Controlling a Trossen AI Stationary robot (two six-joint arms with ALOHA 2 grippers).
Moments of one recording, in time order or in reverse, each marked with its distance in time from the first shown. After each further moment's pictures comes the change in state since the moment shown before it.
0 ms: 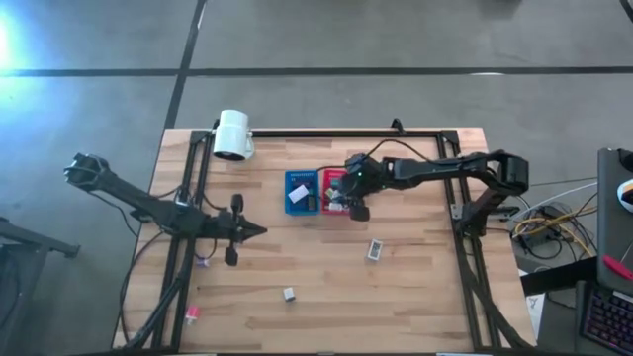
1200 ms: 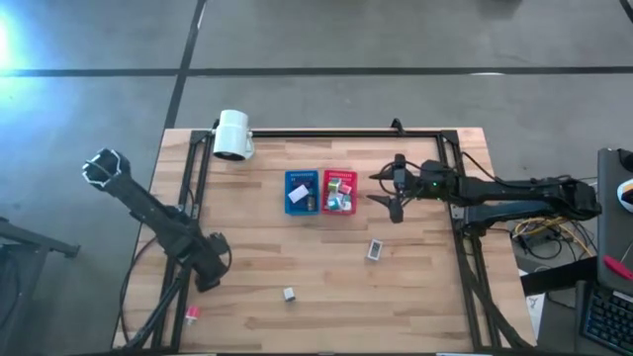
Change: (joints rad) left arm -0.312 0.475 0.554 -1.597 0.514 -1.144; right arm 0.026 -0.699 -0.570 0.447 0.068 0.220
